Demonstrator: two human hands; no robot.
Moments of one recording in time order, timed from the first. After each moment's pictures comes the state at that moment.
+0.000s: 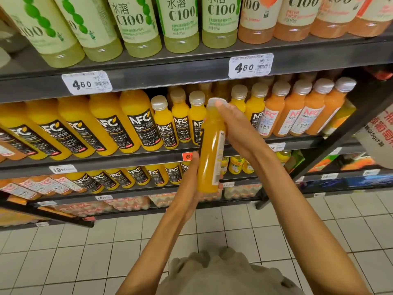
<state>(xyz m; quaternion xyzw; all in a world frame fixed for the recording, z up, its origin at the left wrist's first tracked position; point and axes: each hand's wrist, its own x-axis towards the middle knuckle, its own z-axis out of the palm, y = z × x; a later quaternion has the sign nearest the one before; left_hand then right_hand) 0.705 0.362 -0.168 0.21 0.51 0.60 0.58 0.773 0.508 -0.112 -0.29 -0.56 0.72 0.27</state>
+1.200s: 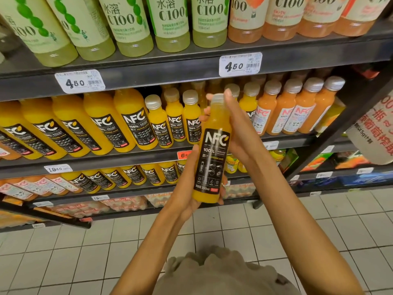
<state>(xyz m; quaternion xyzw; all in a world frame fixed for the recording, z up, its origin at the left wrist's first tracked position) 0.721 0.357 -0.144 0.23 0.44 0.57 0.65 0.787 0.497 -0.102 -0.20 -0.44 0.81 0.33</state>
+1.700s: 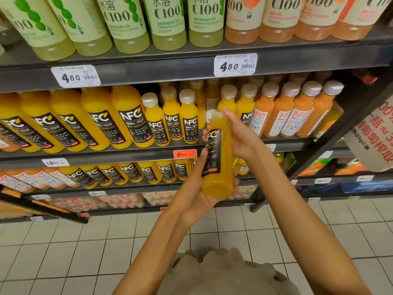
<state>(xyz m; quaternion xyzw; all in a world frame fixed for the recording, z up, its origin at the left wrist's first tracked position) 0.753 0.362 -0.128 0.07 0.34 0.60 0.72 0.800 0.535 -0.135 -0.31 -0.37 0.86 0.15</state>
